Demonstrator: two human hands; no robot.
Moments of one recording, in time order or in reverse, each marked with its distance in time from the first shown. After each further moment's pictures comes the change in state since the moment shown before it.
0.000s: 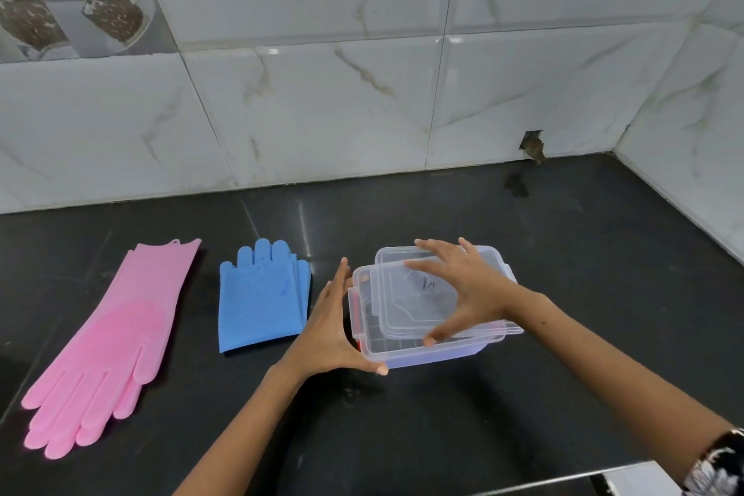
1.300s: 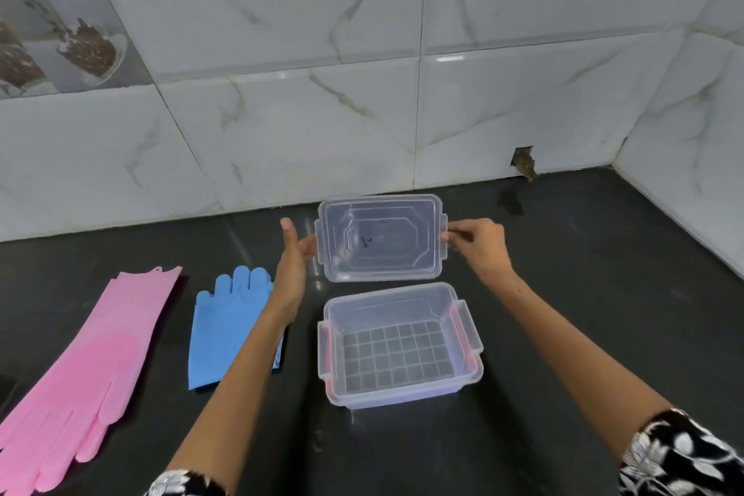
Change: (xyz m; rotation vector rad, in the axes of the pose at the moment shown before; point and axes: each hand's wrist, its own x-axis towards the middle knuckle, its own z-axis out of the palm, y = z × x) left_hand 0.089 0.066 -0.045 -0.480 0.450 -0.368; right_hand 0.045 0.083 -0.024 0.541 0.662 0.402
